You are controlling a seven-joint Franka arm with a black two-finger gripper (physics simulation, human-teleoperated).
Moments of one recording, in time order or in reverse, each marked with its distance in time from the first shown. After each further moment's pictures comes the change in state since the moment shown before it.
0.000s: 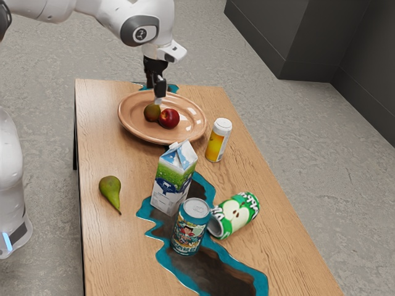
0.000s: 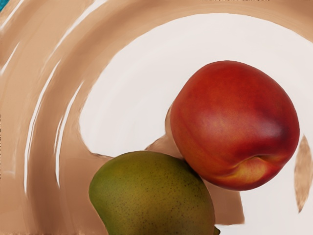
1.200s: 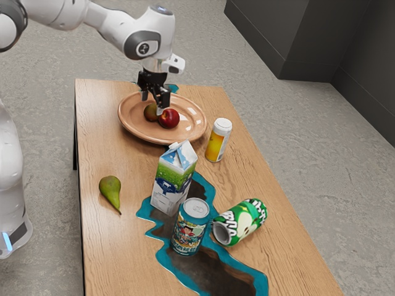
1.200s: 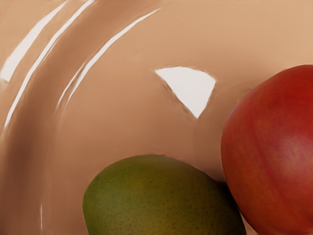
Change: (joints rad) arm 0.000 0.084 0.023 -0.035 -0.019 0.068 -0.254
